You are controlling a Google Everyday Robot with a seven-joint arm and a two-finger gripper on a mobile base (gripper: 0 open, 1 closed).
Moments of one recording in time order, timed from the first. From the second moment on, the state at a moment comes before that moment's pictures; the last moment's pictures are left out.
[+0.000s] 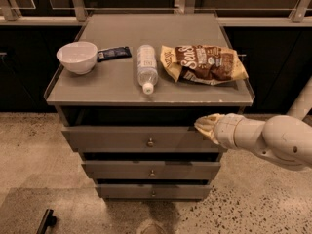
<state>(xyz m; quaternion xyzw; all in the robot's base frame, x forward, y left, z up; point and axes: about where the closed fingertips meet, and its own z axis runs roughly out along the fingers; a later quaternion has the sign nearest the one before) 0.564 -0.167 0.719 -0.47 0.73 0.04 0.49</state>
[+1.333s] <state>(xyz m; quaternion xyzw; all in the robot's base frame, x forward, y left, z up) 0.628 -0.206 0.680 -0.42 0.77 -0.02 0.48</state>
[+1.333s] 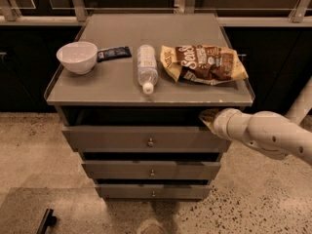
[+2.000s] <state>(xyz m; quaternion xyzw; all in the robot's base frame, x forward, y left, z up) 0.632 -0.207 0.680 -0.42 0.77 -0.02 0.48</state>
